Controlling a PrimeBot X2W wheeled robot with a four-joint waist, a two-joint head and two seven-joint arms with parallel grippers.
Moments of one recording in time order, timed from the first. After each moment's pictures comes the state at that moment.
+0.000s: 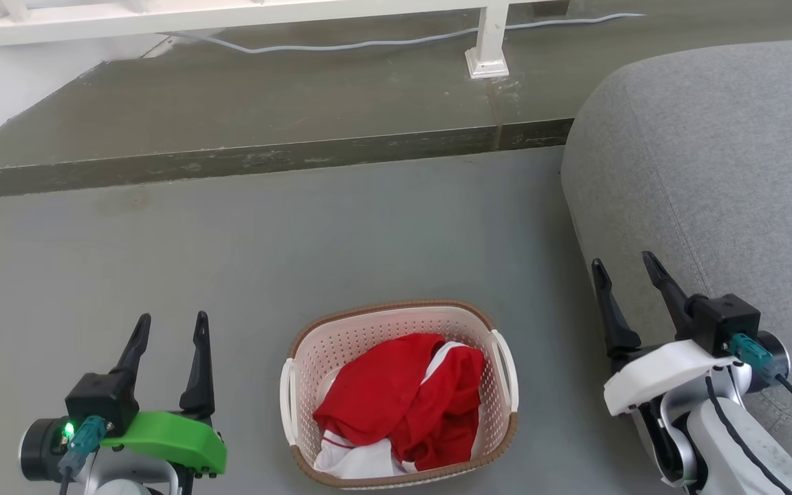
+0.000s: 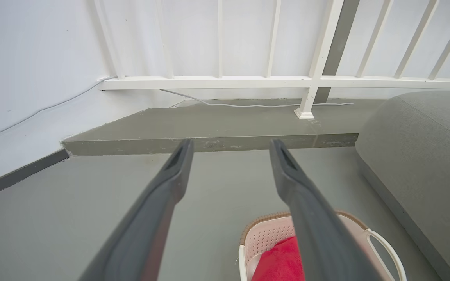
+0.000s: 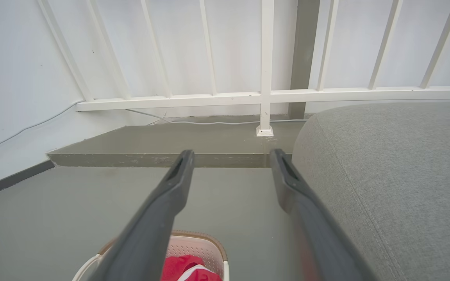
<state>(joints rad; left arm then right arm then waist) -0.04 0.22 -0.30 0.13 -0.42 0.12 -0.24 -0.11 -0.22 0.37 0.22 0.35 -0.13 -0.25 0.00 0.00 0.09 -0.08</state>
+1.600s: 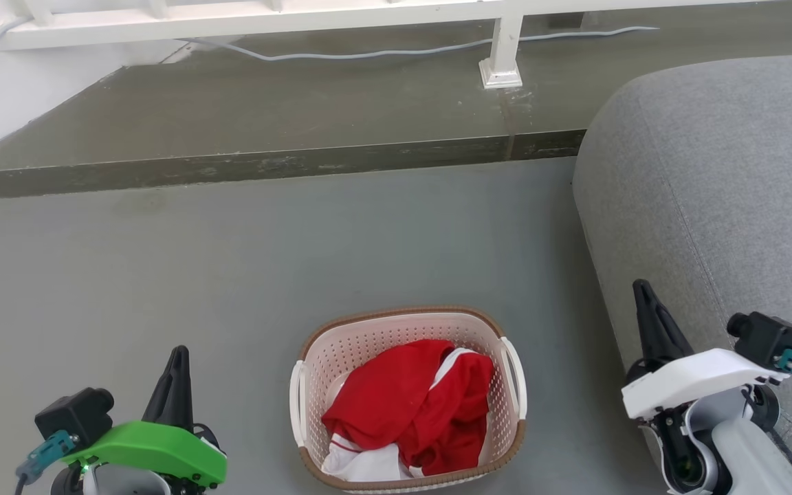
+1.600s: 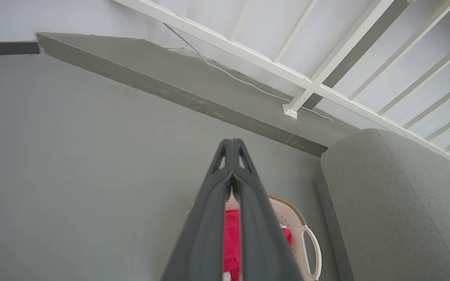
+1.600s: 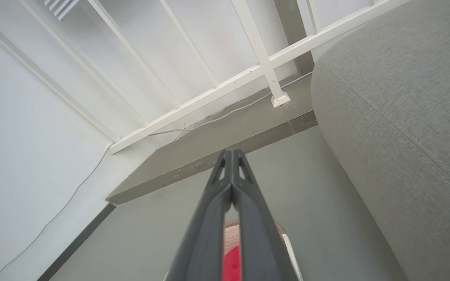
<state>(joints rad) 0.02 0.14 -0.23 0.11 -0.73 0.07 -0.14 -0.03 -0.15 0.26 0.17 0.68 -0.07 -0.18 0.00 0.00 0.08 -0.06</state>
